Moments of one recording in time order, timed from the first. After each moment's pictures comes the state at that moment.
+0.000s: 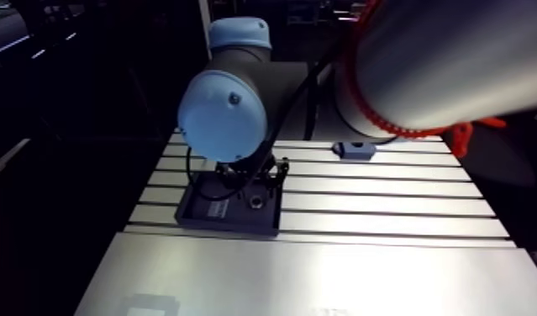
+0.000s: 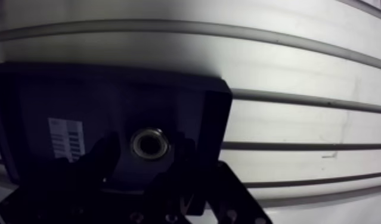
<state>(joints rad) 0.01 -1.24 2.03 -2.28 -1.60 -1.64</state>
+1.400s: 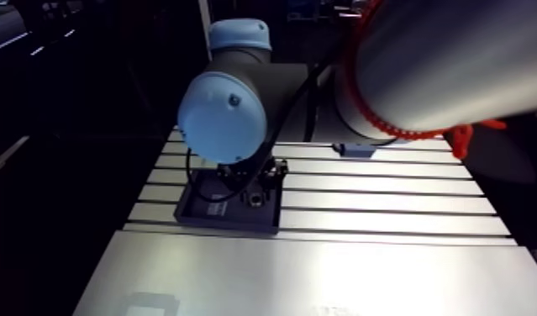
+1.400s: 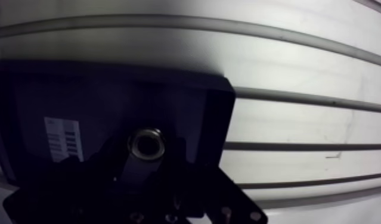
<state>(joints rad) 0.01 -1.22 2.04 -2.28 -1.60 -1.64</state>
